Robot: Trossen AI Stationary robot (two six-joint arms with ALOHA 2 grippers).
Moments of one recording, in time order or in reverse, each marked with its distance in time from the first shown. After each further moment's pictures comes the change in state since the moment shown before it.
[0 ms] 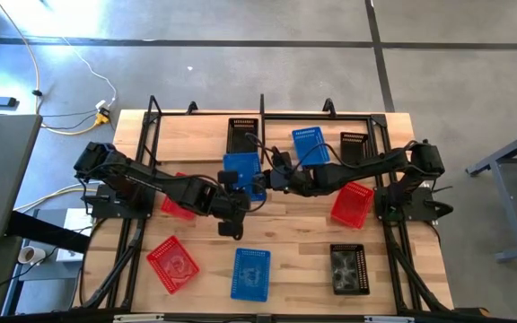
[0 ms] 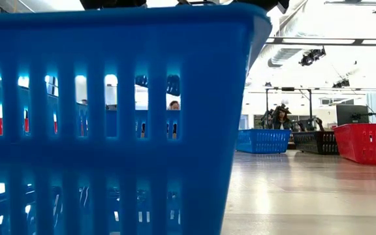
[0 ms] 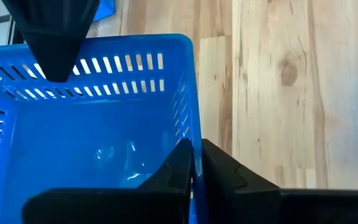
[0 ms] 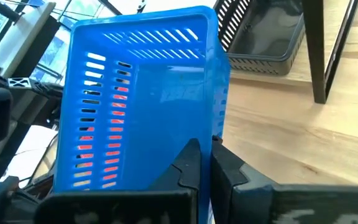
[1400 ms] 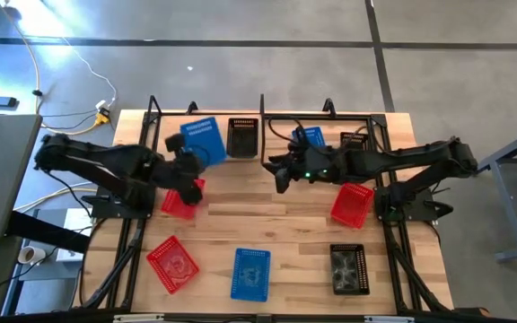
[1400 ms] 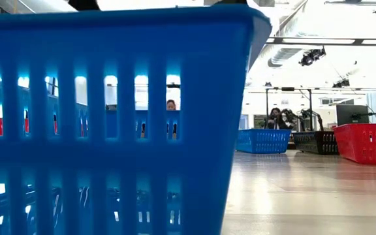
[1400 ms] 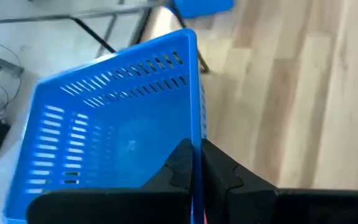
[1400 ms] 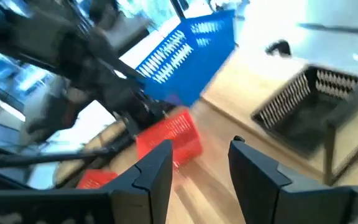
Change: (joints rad) left arm 0.065 -0.487 -0.124 -0.269 -0.215 -0.078; right arm -0.005 -0.297 0.000 -0.019 -0.097 -0.450
